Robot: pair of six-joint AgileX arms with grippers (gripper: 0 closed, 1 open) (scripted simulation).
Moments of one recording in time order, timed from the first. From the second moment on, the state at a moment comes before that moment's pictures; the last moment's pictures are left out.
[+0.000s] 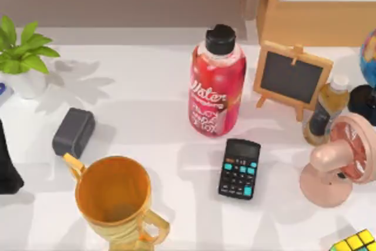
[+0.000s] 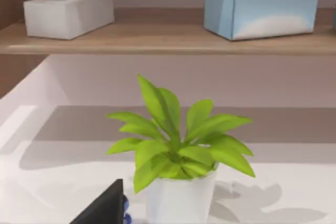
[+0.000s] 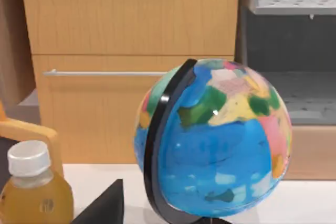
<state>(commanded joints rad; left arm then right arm) 0.00 0.00 0.00 0.00 0.00 0.00 0.00 0.00 0.00 0.00 0.00 0.00</state>
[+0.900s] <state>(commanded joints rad) 0.54 0.77 0.58 -0.38 0.02 0.43 0.00 0.00 0.00 0.00 0.00 0.00</state>
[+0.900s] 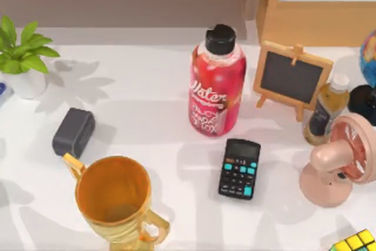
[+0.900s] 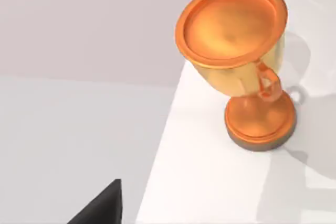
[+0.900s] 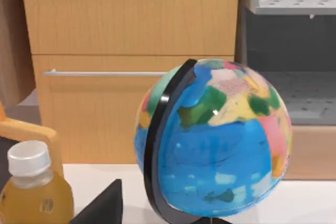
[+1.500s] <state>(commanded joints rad) 0.88 1.58 0.90 -0.79 0.02 0.84 0.00 0.00 0.00 0.00 0.00 0.00</state>
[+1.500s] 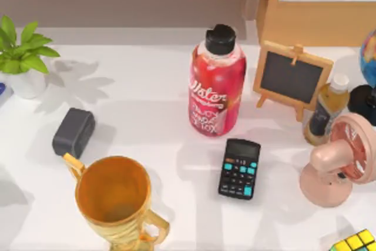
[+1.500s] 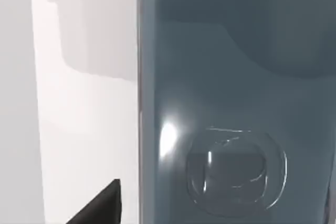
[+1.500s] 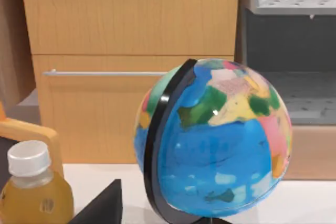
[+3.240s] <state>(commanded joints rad) 0.91 1.76 0.87 -0.65 0.02 0.90 0.00 0.00 0.00 0.00 0.00 0.00</state>
